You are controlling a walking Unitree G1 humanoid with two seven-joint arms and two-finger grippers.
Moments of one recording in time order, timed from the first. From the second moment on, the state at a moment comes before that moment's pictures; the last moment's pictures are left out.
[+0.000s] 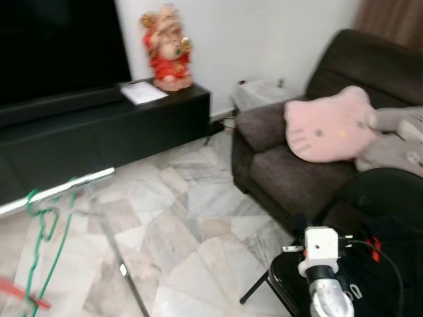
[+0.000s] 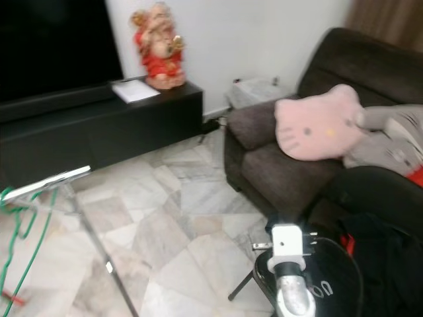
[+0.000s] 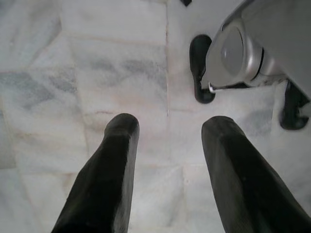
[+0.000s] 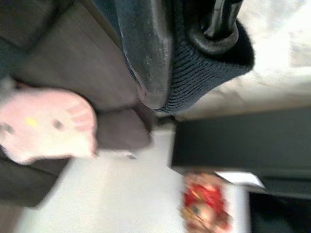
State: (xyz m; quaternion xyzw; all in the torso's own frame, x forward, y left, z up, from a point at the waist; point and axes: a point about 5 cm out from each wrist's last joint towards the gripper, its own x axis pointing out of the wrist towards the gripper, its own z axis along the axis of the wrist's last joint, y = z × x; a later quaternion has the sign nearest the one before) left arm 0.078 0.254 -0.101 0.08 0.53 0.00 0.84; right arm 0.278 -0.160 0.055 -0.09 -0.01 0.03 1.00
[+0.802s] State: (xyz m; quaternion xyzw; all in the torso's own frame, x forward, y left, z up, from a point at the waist) left arm 0.072 0.256 -0.102 0.08 0.54 0.02 0.84; right arm 0.278 -0.159 0.052 -0.09 0.01 0.04 1.00
